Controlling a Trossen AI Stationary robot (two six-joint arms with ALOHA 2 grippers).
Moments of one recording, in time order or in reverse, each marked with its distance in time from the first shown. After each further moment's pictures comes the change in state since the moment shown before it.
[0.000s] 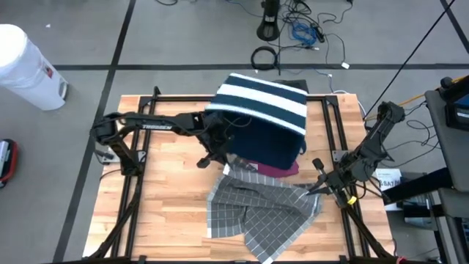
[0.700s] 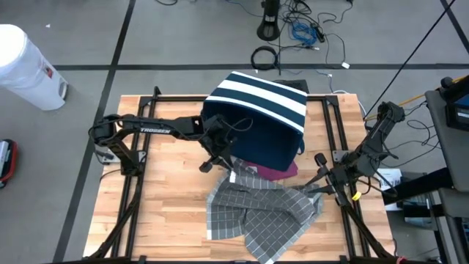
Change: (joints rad) left arm -0.074 -0.031 0.005 0.071 -0.070 -0.032; right arm 0.000 -0.007 0.022 0.105 0.080 -0.041
